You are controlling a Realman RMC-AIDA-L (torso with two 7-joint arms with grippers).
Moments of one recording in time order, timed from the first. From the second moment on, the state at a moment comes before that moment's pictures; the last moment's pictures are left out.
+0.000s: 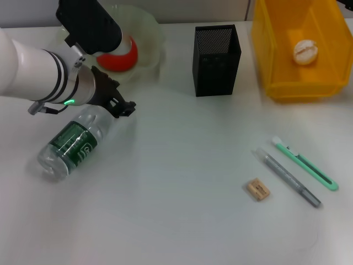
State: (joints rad) left arm -0.52 -2.08 1.67 1.28 2.71 0.99 -2.52; right arm 0.49 2.08 -0.74 -0.85 -1.63 -0.98 1.67
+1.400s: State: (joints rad) left arm -0.59 -2.08 1.72 1.16 2.85 0.99 -2.57; right arm 0.48 2.08 -0.74 -0.84 -1.60 -0.99 1.67
